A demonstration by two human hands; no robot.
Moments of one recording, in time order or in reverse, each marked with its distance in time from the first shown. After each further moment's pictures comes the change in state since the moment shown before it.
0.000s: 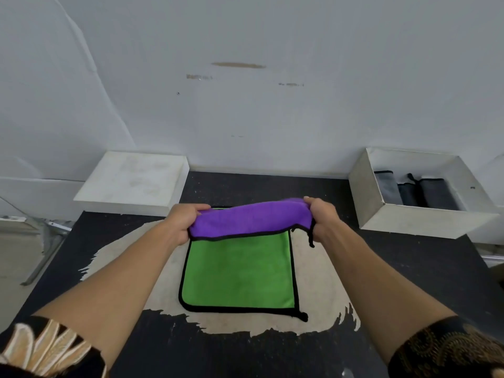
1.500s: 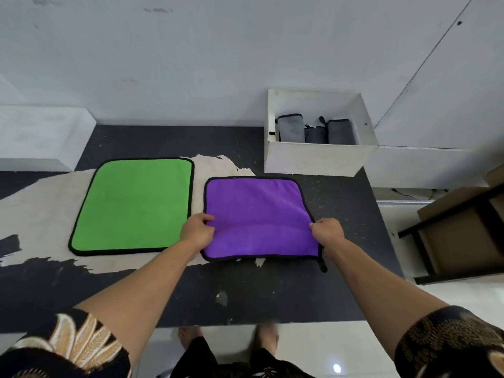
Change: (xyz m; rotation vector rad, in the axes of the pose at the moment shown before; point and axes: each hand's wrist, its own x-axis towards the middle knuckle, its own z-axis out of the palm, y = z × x) left_hand -0.101 -0.170 0.275 0.593 0.022 0.246; right_hand 0.043 0.049 -0.356 -0.792 0.287 -0.084
